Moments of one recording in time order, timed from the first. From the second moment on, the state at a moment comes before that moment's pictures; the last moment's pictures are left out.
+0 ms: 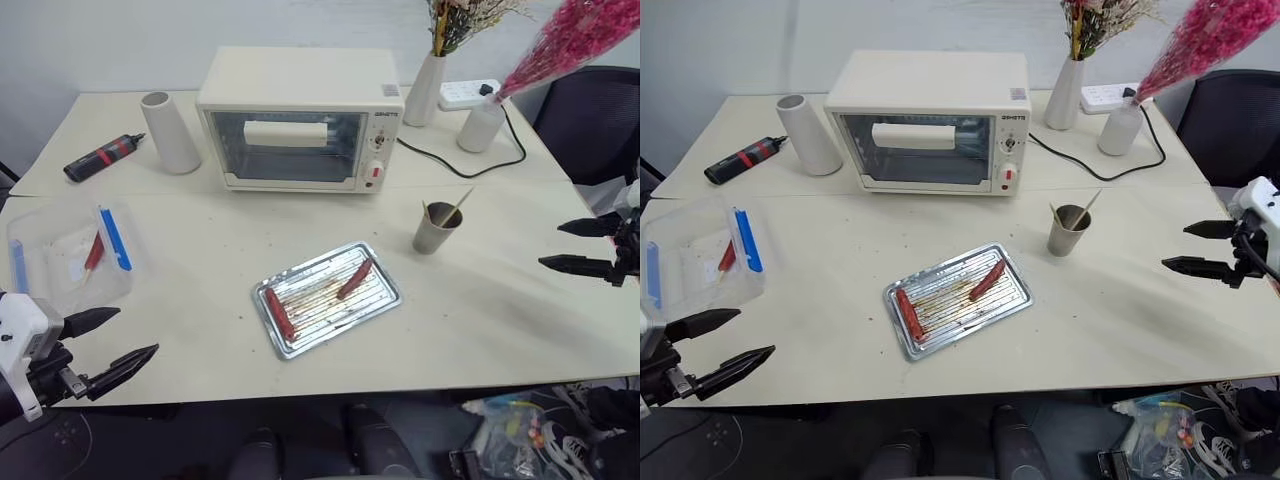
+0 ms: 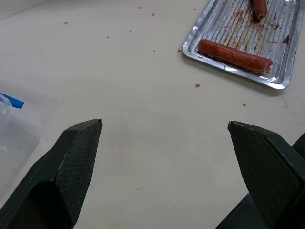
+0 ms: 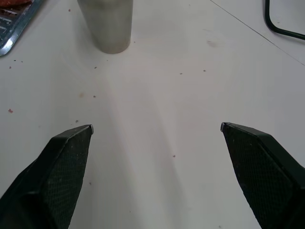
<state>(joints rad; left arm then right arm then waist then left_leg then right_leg) 0.55 0.80 0.89 -0.62 -0.69 0.64 -0.85 -0.72 -1.11 -0.11 0.83 0.19 0.13 1.46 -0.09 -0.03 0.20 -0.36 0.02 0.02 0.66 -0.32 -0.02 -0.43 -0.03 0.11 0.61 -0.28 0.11</state>
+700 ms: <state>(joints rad) 0.54 0.77 0.88 -0.64 -0.67 0.66 -0.83 -0.73 -1.11 -0.12 0.91 0.18 0.09 1.42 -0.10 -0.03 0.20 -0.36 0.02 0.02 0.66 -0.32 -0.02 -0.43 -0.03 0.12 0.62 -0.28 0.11</state>
